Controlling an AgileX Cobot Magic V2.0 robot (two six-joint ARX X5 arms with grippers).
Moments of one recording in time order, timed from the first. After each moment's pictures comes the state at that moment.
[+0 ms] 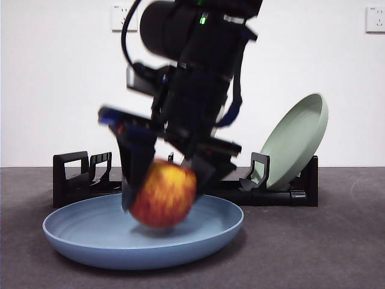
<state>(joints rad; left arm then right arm) -1.02 0.92 1.52 -1.13 -0.70 -0.04 0.86 1.88 1.27 -0.55 -0.09 0.22</state>
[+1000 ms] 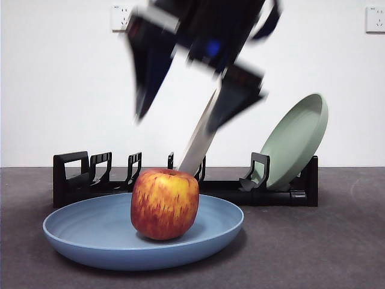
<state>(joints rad) -1.02 0.98 1.52 -1.12 -0.64 -0.07 0.83 1.58 1.29 -0.70 -0.05 0.11</state>
